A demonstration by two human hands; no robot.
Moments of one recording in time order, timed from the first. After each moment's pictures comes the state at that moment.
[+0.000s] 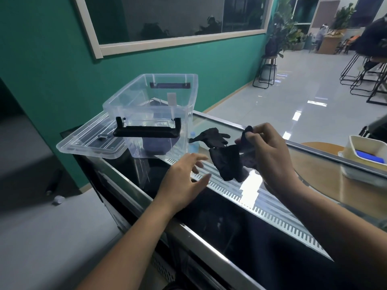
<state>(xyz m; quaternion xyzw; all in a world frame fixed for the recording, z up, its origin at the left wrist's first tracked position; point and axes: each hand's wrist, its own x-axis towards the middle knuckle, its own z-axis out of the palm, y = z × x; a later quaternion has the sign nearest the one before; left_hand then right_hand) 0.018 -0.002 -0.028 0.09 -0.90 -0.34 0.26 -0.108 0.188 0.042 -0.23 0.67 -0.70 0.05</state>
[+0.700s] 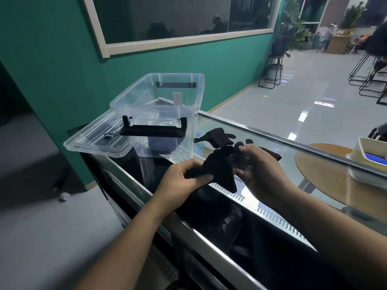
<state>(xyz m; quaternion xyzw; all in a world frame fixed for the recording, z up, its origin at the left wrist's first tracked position) 0.035 -0.004 -0.017 0.11 -0.76 -0.60 0.20 -0.108 0.173 0.010 -0.15 0.49 -0.80 0.31</state>
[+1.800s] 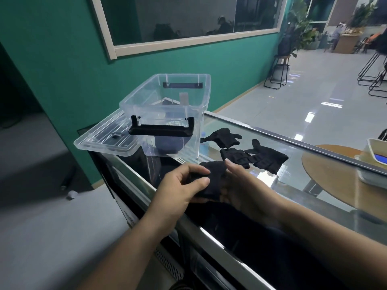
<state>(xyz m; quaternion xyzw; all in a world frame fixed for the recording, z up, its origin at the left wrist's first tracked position) 0.077 0.020 0.003 0.20 -0.66 -0.69 0.20 -0.064 0.167 -0.007 -0.25 0.50 -0.66 0.49</state>
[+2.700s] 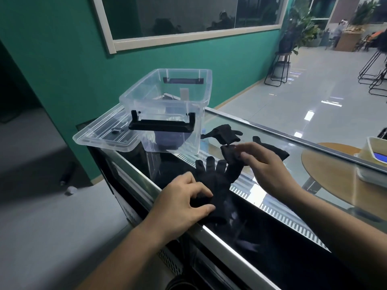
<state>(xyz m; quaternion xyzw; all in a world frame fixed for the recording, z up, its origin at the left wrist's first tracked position) 0.099 0.014 -0.015 0.12 -0.93 -0.31 0.15 -0.118 0.180 -0.006 -0.35 0.77 -0.52 0.07</state>
